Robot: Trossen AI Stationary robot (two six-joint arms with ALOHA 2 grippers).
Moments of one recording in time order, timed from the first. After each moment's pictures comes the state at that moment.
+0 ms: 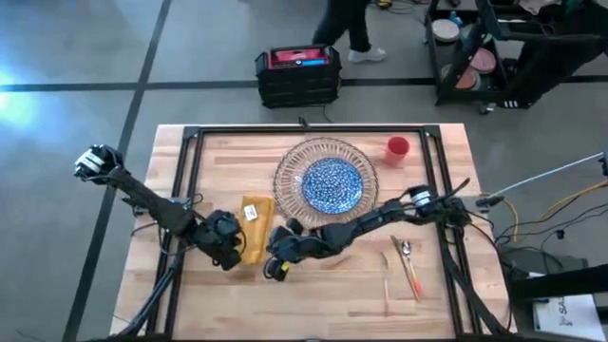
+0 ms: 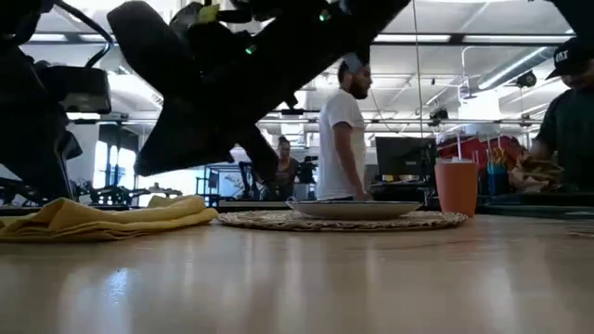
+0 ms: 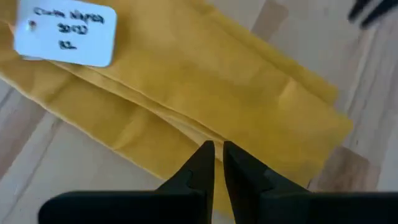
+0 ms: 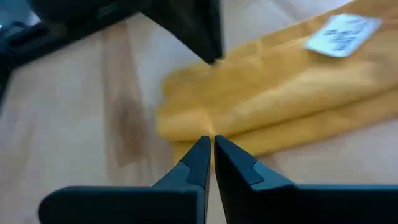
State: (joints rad) left arm -0.57 1.14 0.46 -0.45 -0.33 -1.02; right arm 0.25 2.26 1.61 0.06 0.23 0.55
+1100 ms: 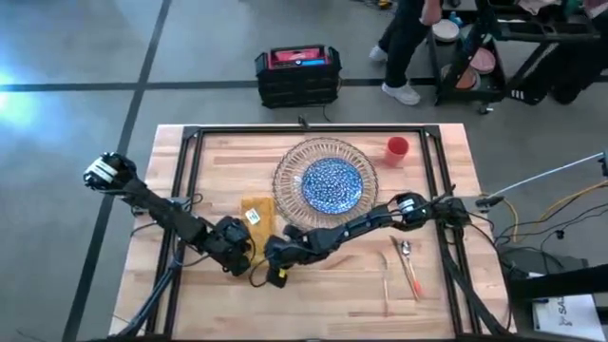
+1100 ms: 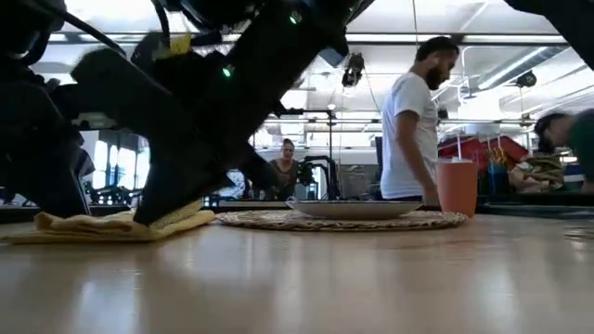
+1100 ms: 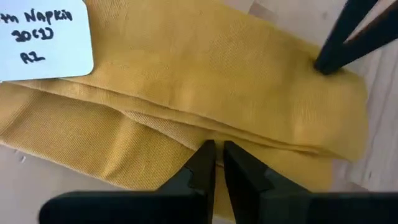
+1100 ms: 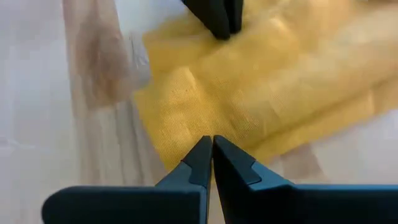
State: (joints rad) left arm -0.56 1.36 0.46 -0.24 -0.36 -1.00; right arm 0.26 2.39 1.89 -0.33 0.20 0.50
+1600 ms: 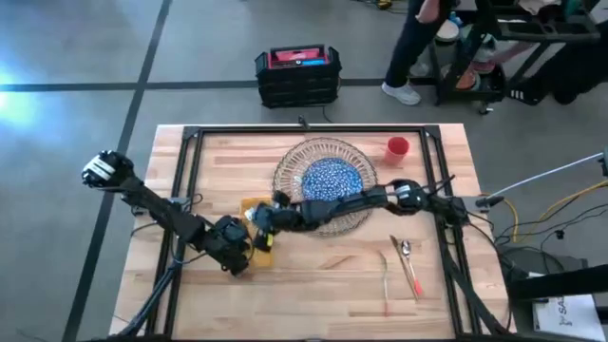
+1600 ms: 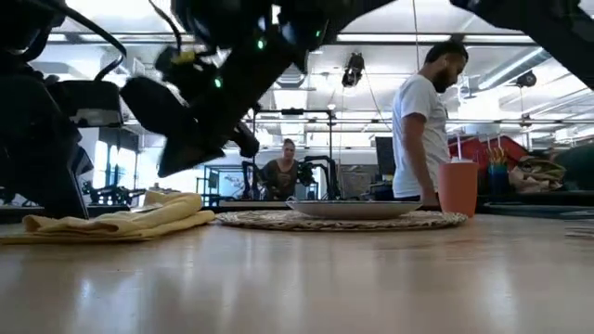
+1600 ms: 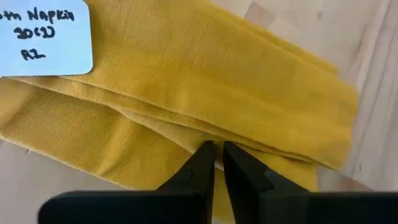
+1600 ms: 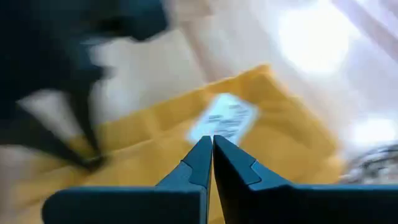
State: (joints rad) left arm -0.56 1.29 0.46 -0.25 -0.35 -0.99; right arm 0.06 2.39 1.95 -0.29 0.28 0.30
